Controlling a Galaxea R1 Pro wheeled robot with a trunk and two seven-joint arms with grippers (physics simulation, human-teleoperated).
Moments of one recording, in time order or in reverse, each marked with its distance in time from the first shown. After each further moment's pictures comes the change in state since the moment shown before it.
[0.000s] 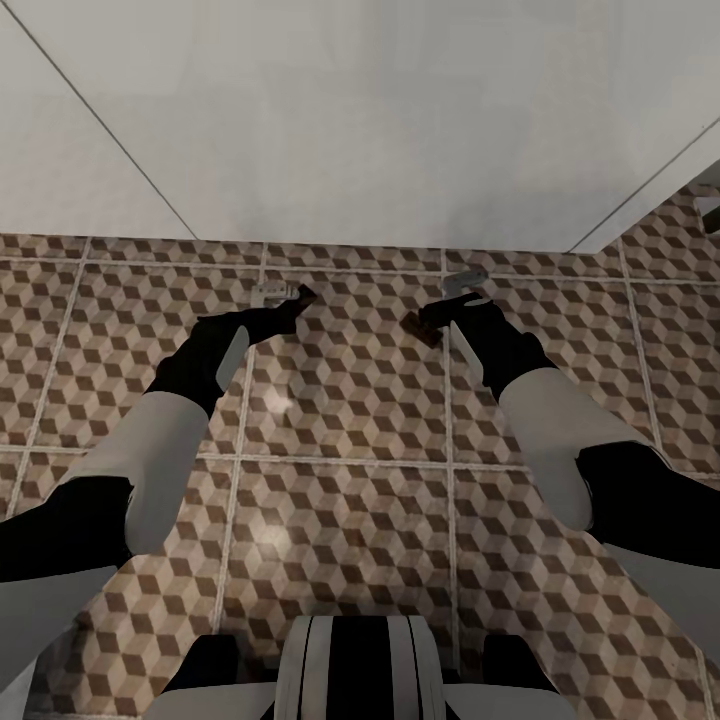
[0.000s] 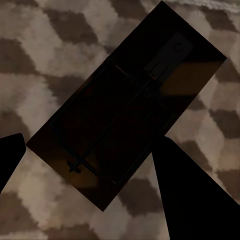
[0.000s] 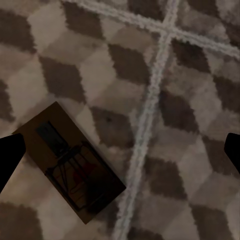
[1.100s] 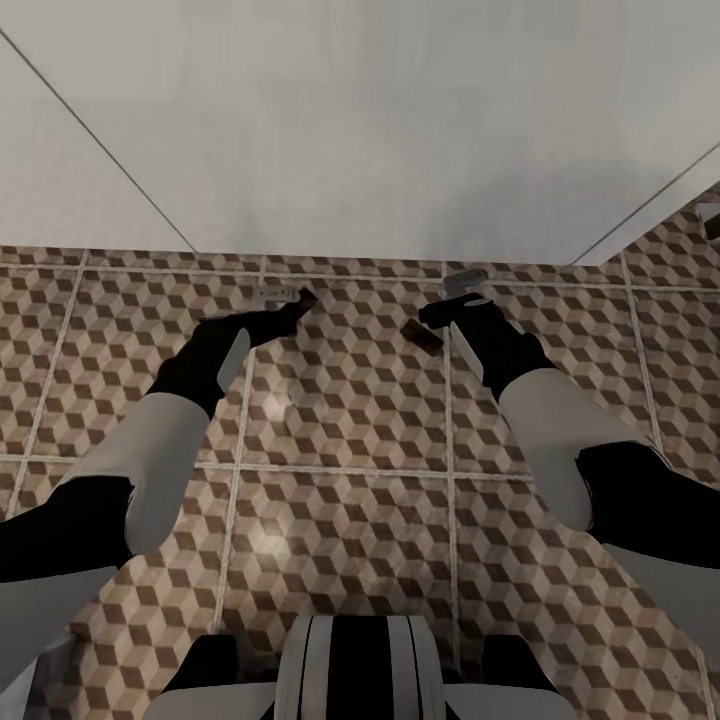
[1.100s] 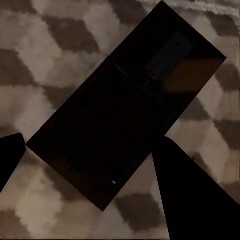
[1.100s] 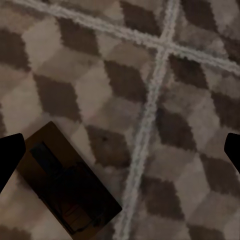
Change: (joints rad) left arm 0.001 0.000 0.000 0.018 0.000 -0.003 0.000; right arm 0.001 0.000 0.000 0.001 0.000 0.000 0.000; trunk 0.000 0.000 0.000
